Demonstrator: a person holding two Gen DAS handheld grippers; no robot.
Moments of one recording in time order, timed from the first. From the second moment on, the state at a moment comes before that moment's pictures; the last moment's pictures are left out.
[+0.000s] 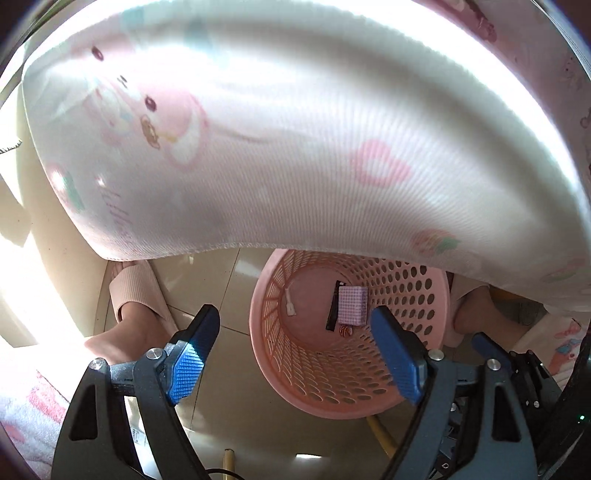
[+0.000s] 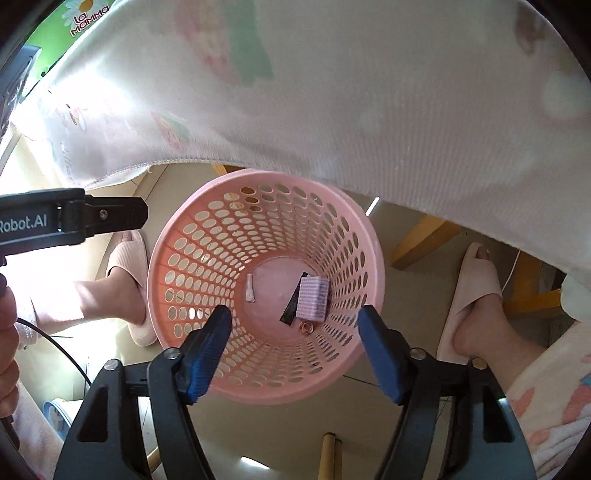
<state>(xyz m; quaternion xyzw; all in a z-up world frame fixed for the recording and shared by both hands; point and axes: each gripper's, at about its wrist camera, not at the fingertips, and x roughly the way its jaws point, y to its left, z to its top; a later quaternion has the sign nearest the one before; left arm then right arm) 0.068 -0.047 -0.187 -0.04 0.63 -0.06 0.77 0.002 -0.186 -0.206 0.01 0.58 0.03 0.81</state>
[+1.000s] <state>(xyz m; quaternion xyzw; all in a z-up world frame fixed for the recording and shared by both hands) 0.056 -0.023 -0.056 -0.05 0.45 -0.07 0.89 -0.023 -0.177 -0.086 0.00 0.40 0.04 0.92</state>
